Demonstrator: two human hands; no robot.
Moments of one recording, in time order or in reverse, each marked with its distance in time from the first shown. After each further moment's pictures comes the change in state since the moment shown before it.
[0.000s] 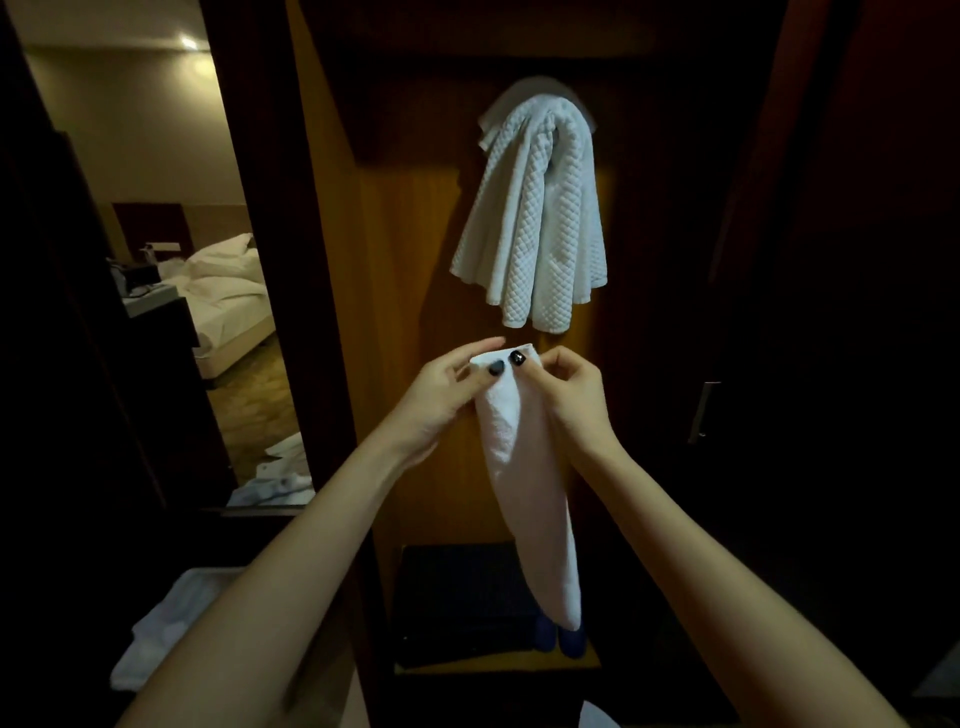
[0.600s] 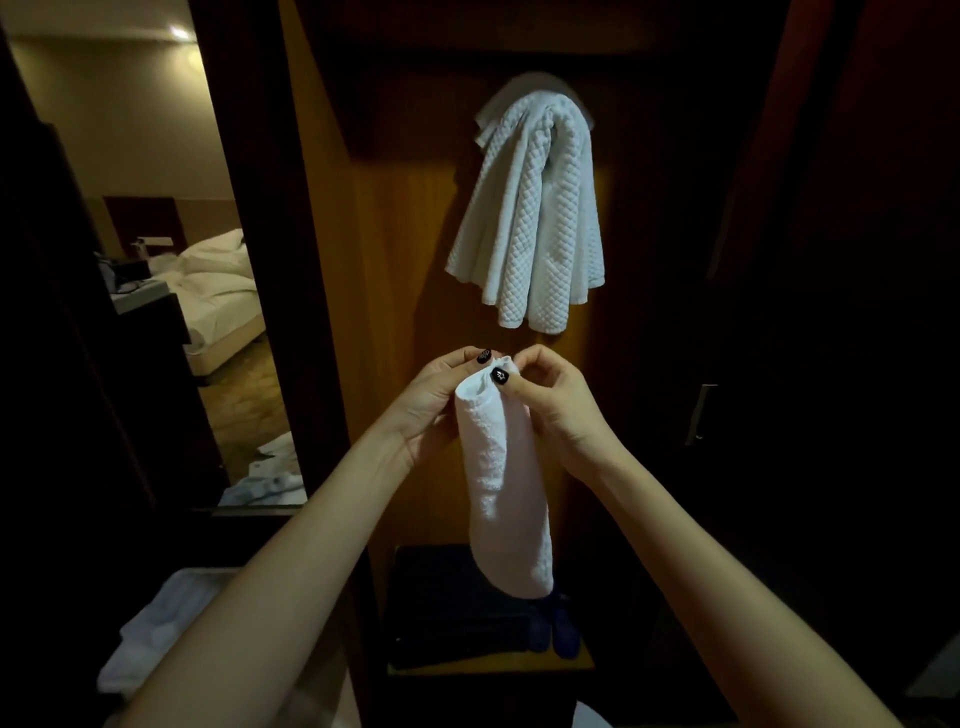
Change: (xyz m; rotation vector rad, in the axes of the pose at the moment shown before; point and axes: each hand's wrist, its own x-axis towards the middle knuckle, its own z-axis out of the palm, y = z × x) left_hand 0.007 0.008 0.008 -0.353 -0.027 -0.148; right_hand -0.007 -0.016 0.001 0.262 -0.296 0.099
